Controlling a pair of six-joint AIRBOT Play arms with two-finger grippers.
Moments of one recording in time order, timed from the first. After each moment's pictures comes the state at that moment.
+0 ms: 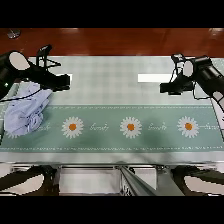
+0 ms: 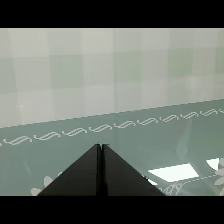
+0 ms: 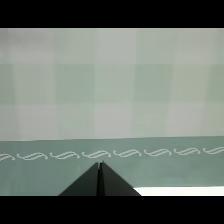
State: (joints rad) left arm -0.10 -1.33 1.24 1.23 -1.16 -1.57; right arm 0.15 -1.43 1.26 -1.71 1.20 1.78
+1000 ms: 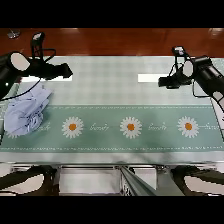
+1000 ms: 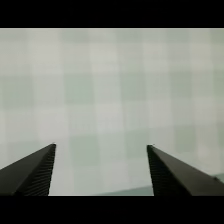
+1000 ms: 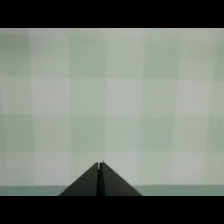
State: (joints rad) left arm -0.08 -1.34 1.24 1.32 -0.84 -1.50; right arm 0.15 -1.43 1.26 -1.71 1.00 1.78
